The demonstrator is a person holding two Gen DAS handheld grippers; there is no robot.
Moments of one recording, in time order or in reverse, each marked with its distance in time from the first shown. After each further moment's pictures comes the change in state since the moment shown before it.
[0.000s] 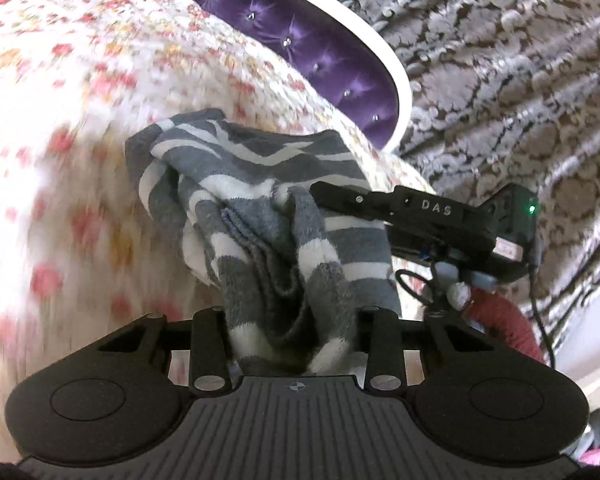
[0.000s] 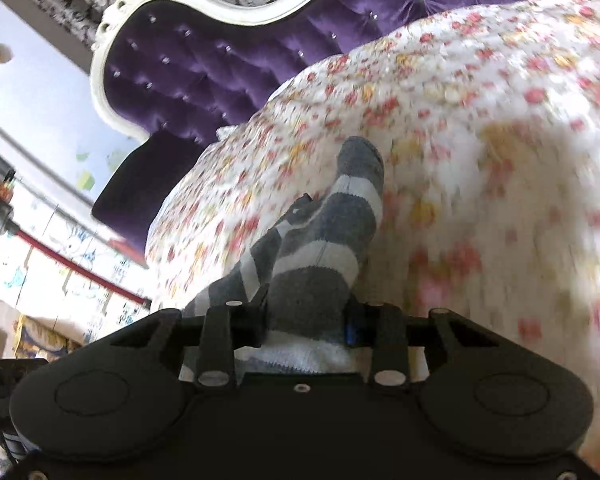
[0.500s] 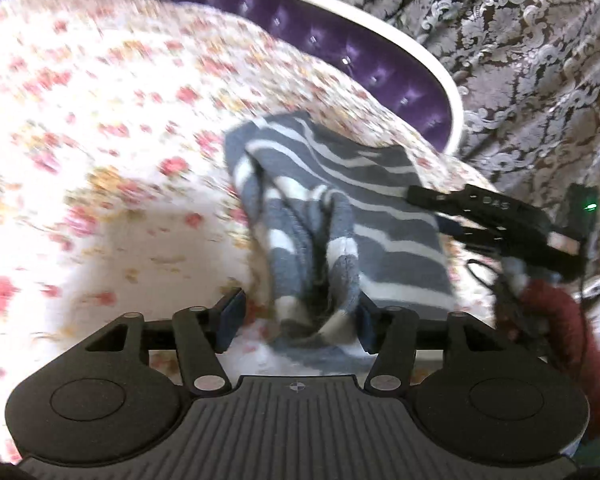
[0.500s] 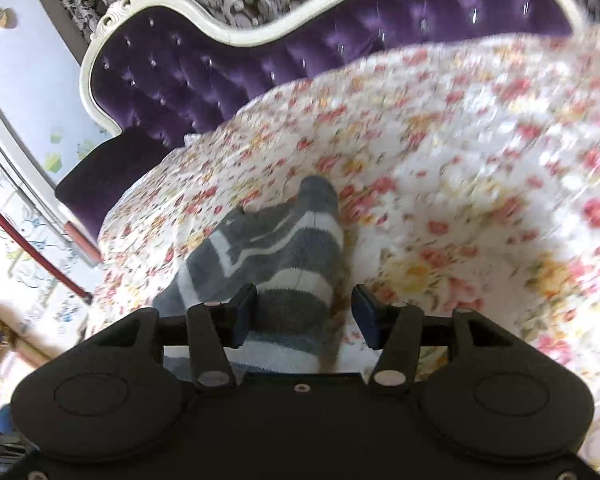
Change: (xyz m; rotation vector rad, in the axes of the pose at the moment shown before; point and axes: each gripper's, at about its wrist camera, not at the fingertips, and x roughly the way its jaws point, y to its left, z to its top) left arm -0.042 0.006 -0.090 0.045 -0.164 0.262; right arm -0.038 0.003 -0.071 -0.133 -0.205 -0.214
